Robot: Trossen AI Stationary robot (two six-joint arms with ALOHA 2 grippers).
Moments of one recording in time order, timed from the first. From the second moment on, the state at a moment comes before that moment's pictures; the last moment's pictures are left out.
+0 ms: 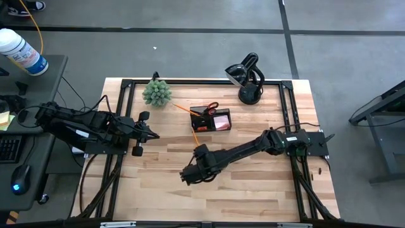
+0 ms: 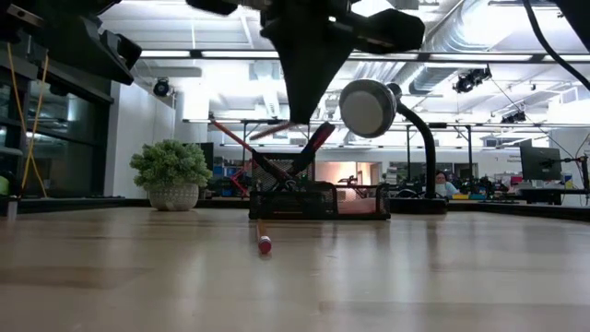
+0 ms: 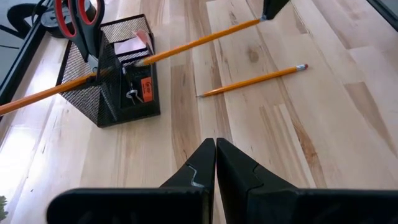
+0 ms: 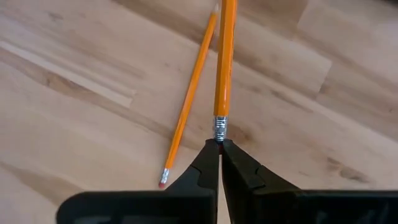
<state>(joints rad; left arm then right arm) -0.09 0.60 0.54 -0.59 -0.17 0.05 0.36 2.41 2.35 -1.47 0.30 1.48</state>
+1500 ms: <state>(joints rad) -0.09 0.64 0.54 -0.37 -0.03 0.37 0.31 2.33 2.36 -1.54 0.42 1.39</state>
